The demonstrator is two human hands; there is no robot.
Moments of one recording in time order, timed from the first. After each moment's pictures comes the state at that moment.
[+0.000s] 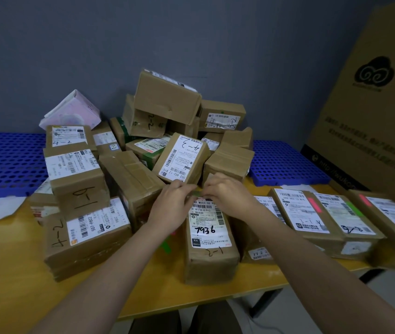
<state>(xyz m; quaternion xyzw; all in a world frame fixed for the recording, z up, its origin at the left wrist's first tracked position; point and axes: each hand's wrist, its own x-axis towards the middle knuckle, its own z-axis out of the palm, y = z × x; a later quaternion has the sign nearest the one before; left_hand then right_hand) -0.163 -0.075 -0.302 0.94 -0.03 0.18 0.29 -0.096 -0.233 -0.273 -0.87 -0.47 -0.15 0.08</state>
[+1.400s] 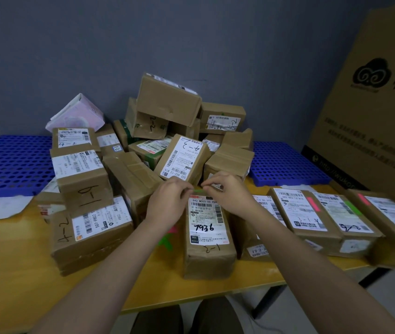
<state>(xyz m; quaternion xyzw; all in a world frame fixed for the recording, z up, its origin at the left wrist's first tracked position) -0.172 -0.072 -0.291 0.93 -0.01 0.24 0.28 -0.112 -0.233 -0.265 -0.91 -0.30 -0.06 0.29</state>
